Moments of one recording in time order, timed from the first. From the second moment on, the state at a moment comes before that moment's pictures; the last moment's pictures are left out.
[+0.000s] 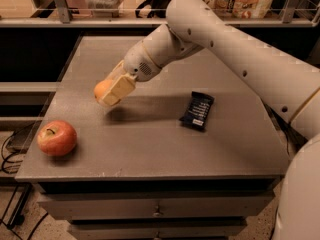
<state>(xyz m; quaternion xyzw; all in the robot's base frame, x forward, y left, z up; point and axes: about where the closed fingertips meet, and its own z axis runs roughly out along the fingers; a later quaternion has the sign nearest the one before) 0.580 0.137 0.873 -0.65 0.62 0.34 0.29</state>
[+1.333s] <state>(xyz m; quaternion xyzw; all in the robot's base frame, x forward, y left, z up) 0.529 0.168 0.843 -0.65 0.60 0.38 0.27</state>
